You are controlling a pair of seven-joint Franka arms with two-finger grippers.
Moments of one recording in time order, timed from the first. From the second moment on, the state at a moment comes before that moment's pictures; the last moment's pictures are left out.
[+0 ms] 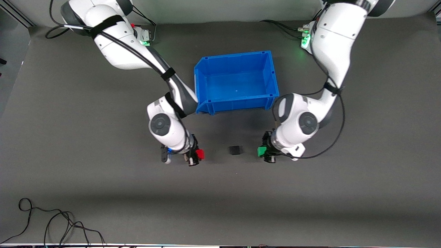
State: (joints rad) left arm -0.45 0.66 -0.05 -1.73 -0.38 2.55 -1.80; right arm 0.51 0.77 0.05 -1.49 0.12 2.40 1.97
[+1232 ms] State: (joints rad) left arm -0.53 0.75 -0.04 -1.68 -0.38 2.65 -1.91; right arm 0.60 1.00 0.04 -1.19 0.07 2.32 2.23
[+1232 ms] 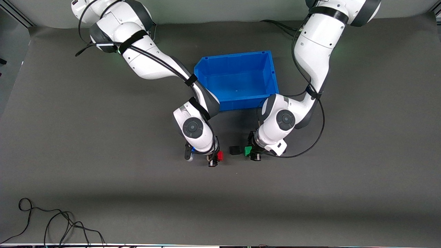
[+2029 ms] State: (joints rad) left arm -0.57 0.77 -0.04 -1.65 -0.38 2.65 -1.98; right arm 0.66 1.02 0.04 -1.18 0.07 2.32 2.24
